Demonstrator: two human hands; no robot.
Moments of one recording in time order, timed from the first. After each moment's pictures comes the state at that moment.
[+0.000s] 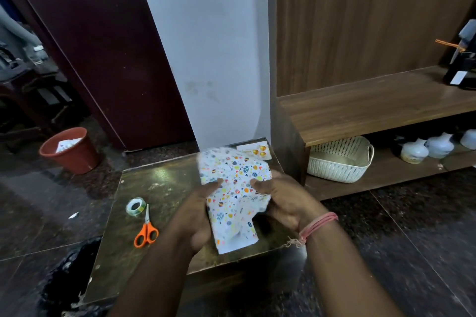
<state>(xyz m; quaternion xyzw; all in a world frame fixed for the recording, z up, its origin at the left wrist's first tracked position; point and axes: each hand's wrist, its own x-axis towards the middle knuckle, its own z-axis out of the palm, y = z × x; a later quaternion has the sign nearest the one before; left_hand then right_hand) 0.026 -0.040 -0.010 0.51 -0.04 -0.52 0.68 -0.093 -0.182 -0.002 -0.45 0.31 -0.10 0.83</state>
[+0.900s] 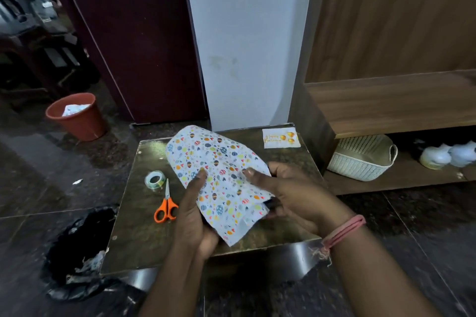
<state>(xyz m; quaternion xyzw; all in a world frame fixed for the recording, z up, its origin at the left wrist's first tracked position) 0.031 0.013 -0.042 0.35 0.02 -0.40 0.85 -0.066 -0.140 -0.003 -0.62 0.26 -0.02 0.74</state>
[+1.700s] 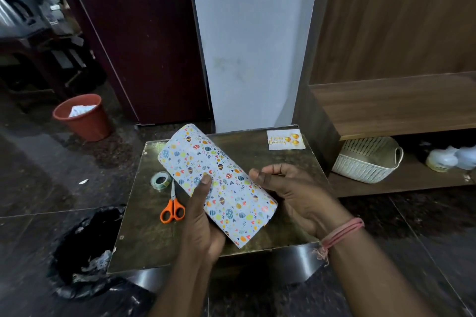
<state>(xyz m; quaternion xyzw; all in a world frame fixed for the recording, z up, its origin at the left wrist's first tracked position) 0.027 0.011 -0.048 0.36 0.00 -0.34 0.87 -0.056 -0.138 -0.013 -0.53 0.29 -0.11 0.79</state>
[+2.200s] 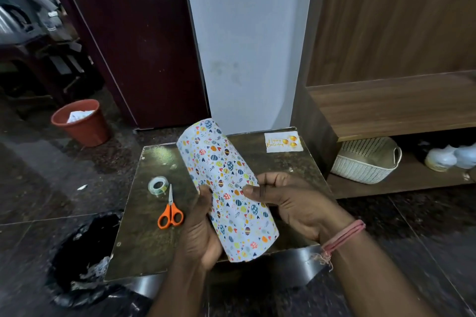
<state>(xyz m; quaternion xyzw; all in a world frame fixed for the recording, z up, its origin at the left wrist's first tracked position) 0.029 0.014 -0.050 0.31 -0.05 -0.40 0.86 -0.064 -0.136 -0.005 -0.55 0.22 -0.03 0.80</state>
